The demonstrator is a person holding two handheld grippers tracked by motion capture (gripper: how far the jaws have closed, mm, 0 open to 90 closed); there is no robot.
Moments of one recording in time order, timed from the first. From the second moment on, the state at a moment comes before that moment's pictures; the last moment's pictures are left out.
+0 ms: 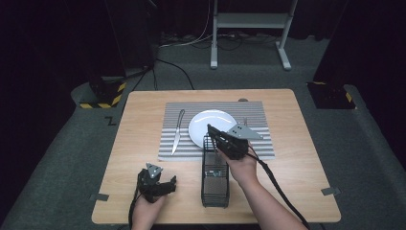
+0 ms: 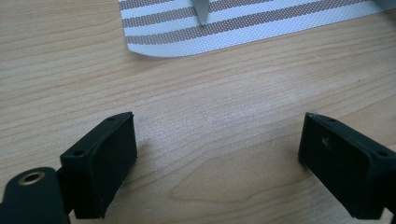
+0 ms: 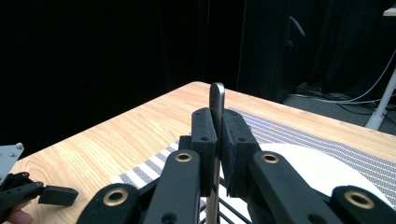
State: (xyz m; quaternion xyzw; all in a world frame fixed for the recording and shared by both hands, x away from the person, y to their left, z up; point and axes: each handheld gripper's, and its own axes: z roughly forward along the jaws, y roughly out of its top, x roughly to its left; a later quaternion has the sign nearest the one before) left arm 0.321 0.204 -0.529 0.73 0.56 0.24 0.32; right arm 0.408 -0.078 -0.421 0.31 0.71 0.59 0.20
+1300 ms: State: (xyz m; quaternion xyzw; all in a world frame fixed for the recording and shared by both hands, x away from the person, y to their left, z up) left arm 0.321 0.204 -0.529 0.73 0.56 0.24 0.32; right arm 0.388 -0.102 -0.423 0.30 0.69 0.63 0.21
